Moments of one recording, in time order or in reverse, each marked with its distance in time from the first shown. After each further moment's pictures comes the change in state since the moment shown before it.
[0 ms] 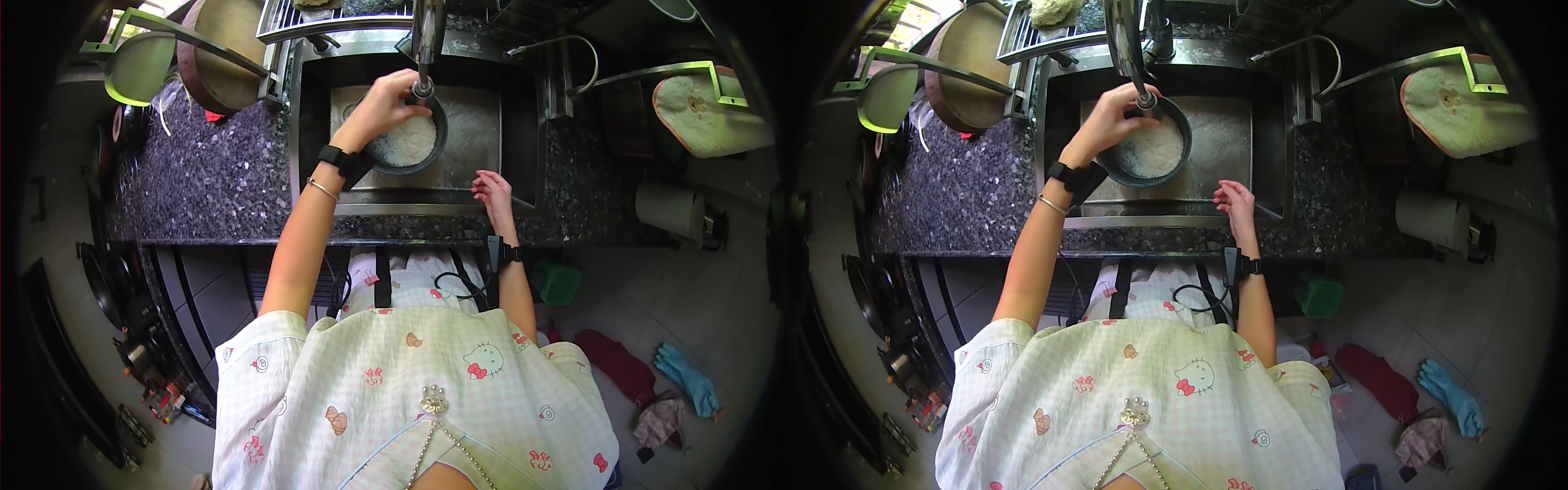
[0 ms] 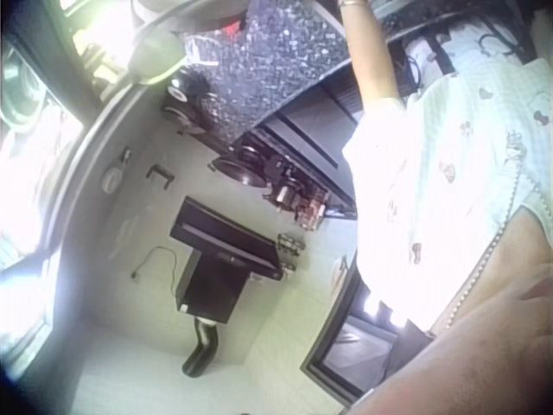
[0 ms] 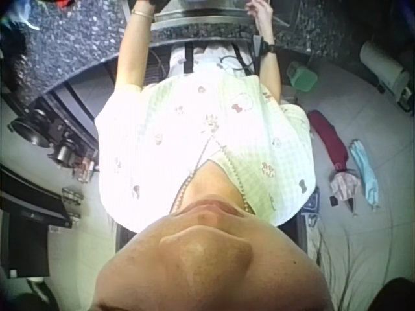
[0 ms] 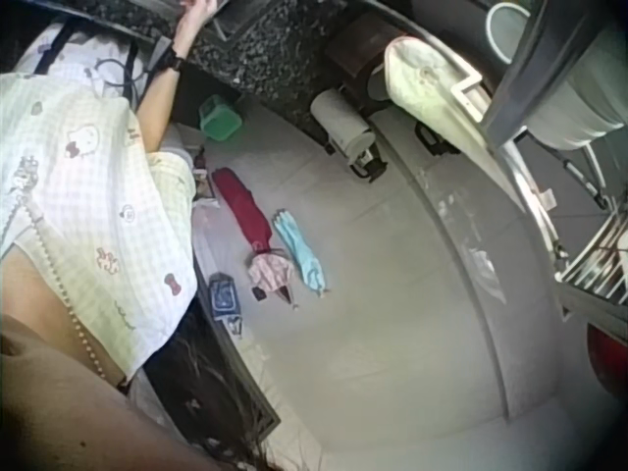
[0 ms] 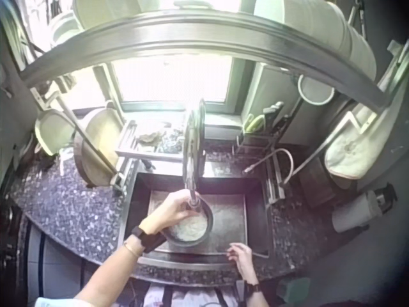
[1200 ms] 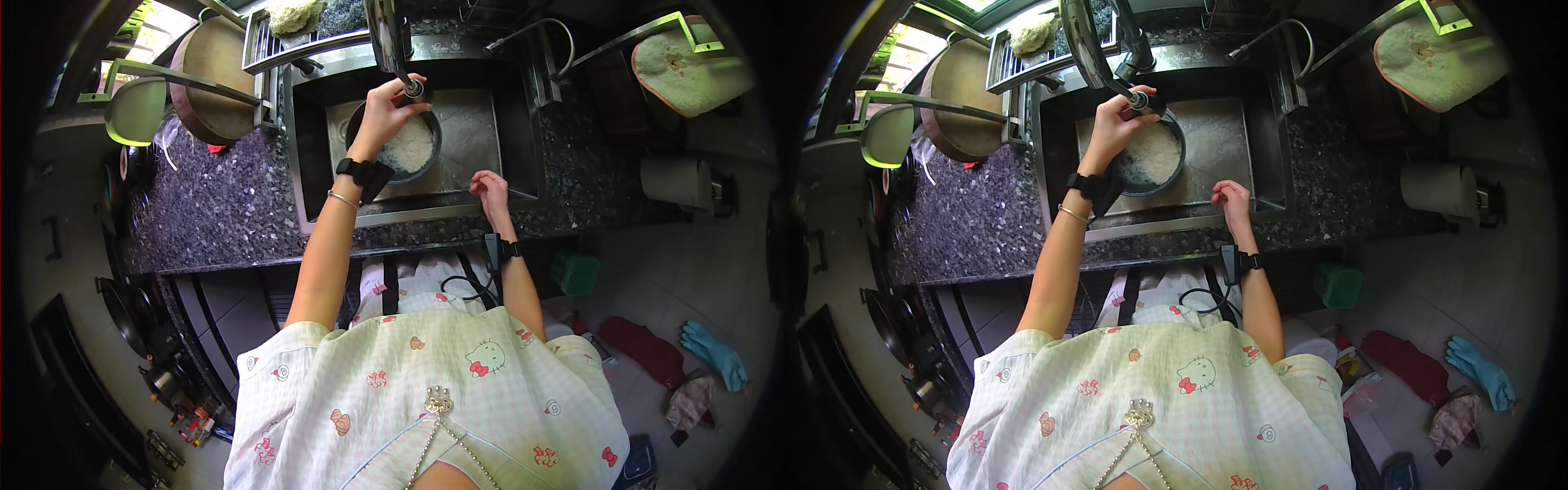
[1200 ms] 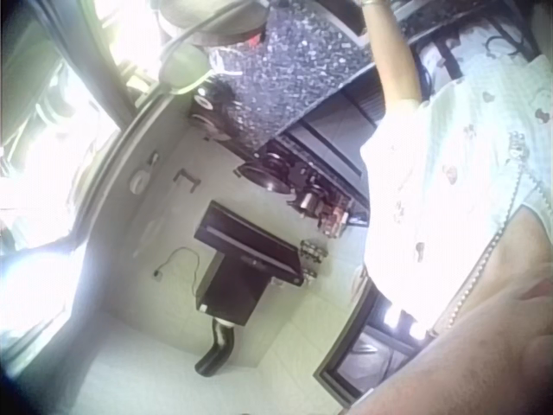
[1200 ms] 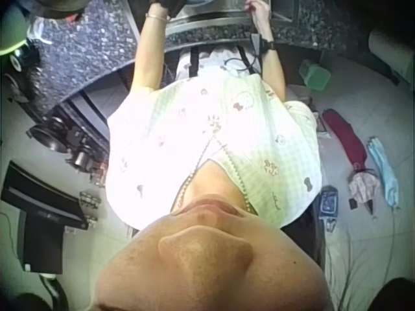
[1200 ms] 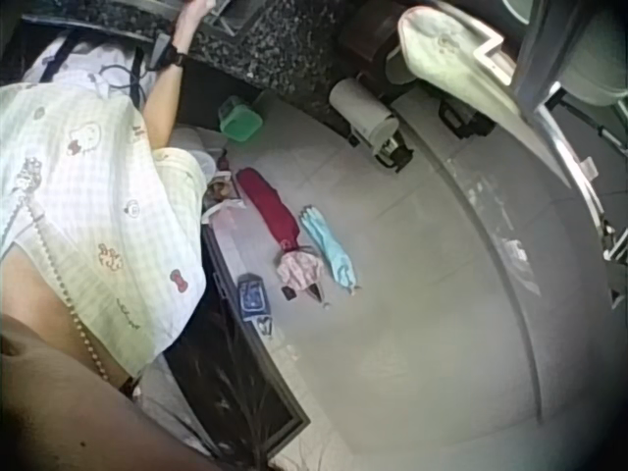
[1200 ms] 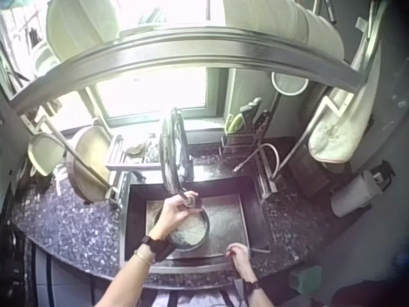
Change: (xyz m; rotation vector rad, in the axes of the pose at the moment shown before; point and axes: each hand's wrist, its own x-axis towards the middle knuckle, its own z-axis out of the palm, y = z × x) left_hand 0.013 -0.005 0.033 -0.259 0.197 -0.017; right_hand 0.004 0.015 0.006 0.110 -0.032 -0.161
